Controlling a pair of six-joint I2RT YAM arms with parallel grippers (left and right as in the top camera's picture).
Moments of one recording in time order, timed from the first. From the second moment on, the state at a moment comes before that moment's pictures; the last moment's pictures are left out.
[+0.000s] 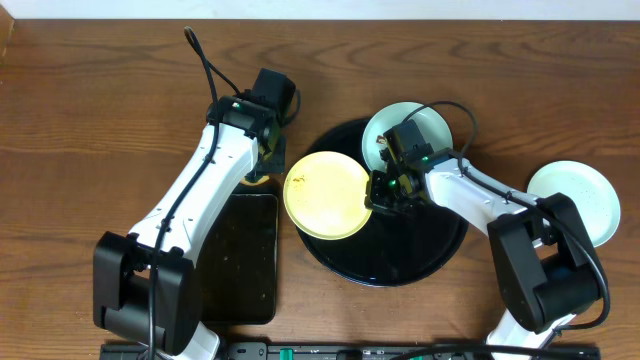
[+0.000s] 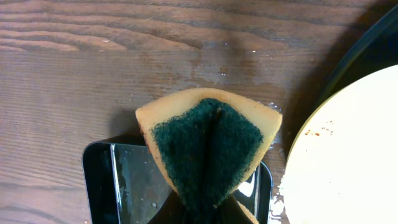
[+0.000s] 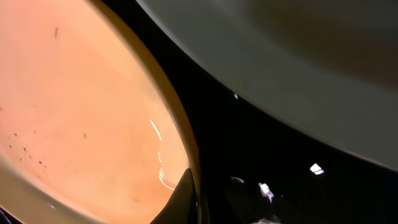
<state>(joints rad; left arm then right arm) -0.34 1.73 1.40 -1.07 -0.25 -0.29 0.43 1.87 1.05 -0.52 -0.39 0.65</state>
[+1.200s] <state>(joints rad) -0.23 1.73 1.39 -1.07 -0.08 -0.29 0.44 1.41 1.26 -1.17 0.41 0.51</state>
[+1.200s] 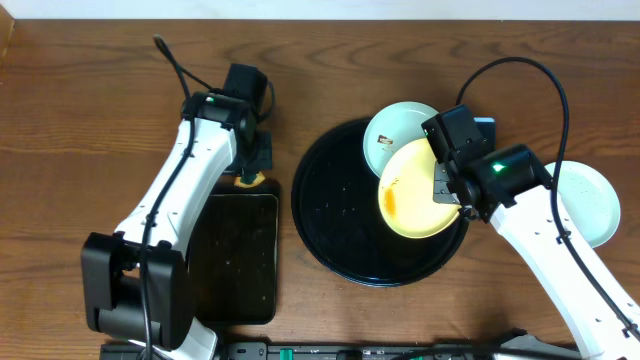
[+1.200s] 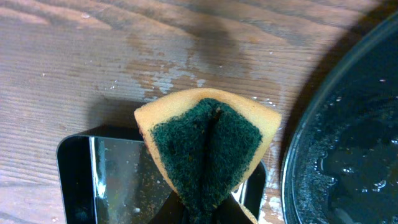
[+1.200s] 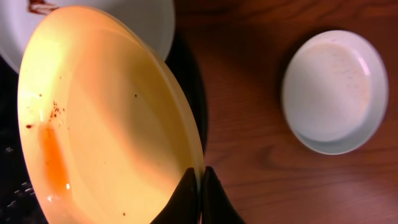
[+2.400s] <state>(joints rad) -0.17 1.73 1.11 -0.89 0.23 -0.27 0.75 1.44 1.27 -0.86 1.25 -0.17</state>
